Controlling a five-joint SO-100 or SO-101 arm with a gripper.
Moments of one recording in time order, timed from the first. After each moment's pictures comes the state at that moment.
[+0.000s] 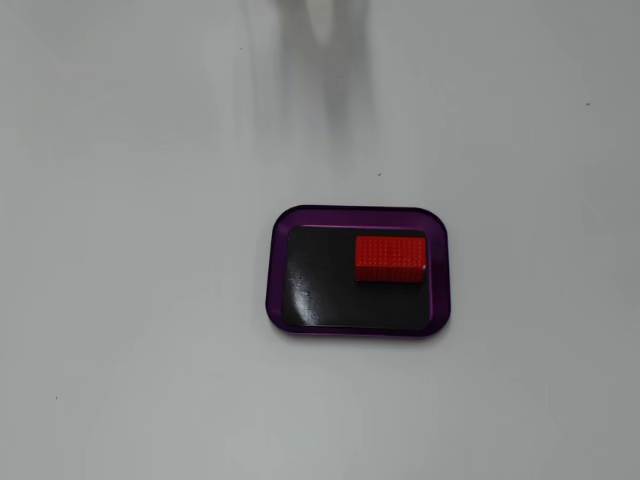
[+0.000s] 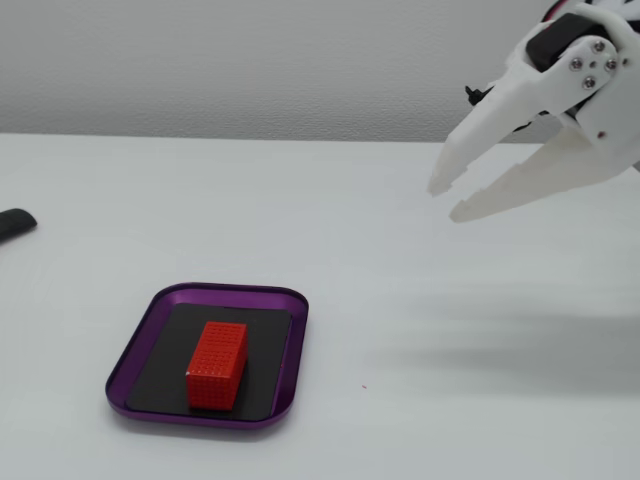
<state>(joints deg) -0.4 158.8 145.3 56.1 -7.0</state>
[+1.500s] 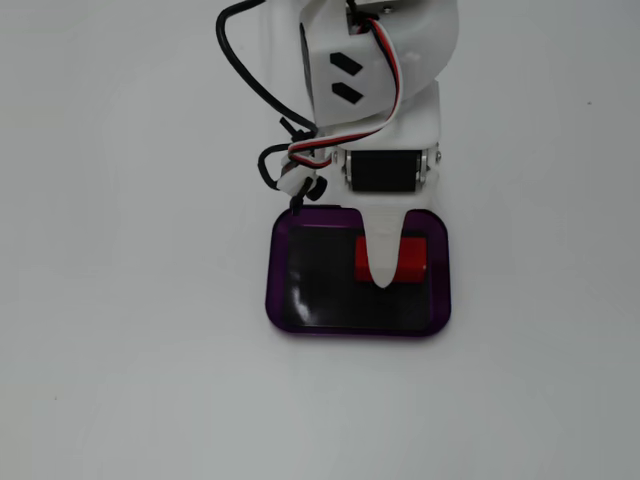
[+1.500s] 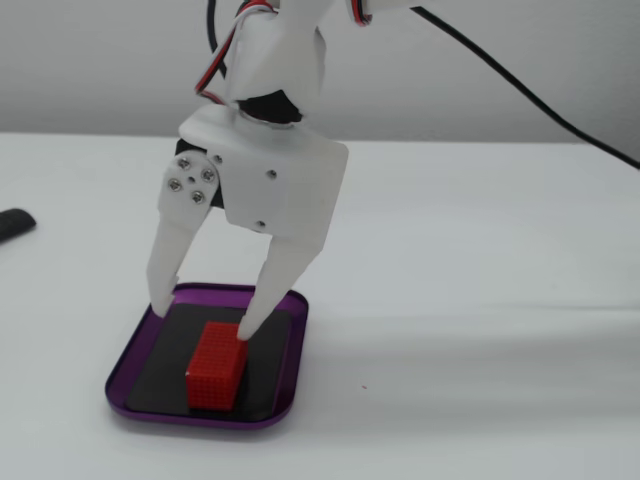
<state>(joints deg) -3.7 65.0 63.1 67.2 7.5</state>
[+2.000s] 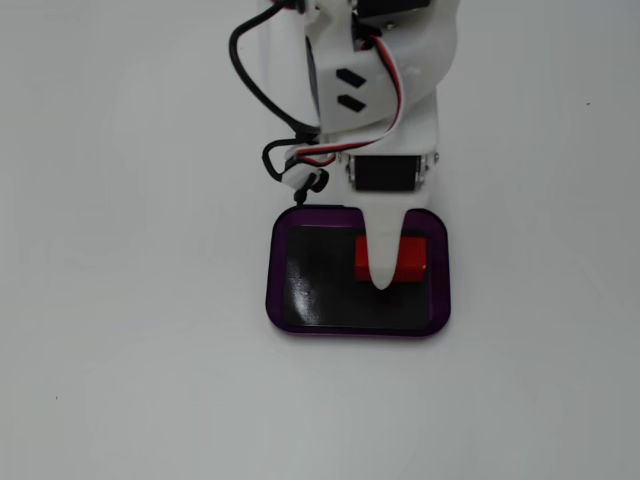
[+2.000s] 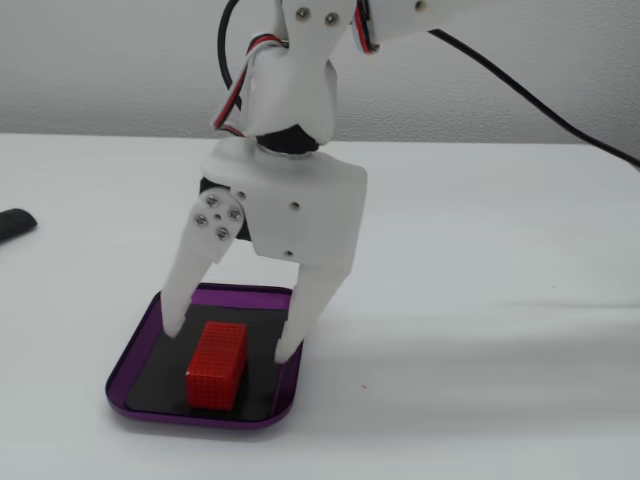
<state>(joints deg) -5.2 65.0 68.6 67.4 7.6</state>
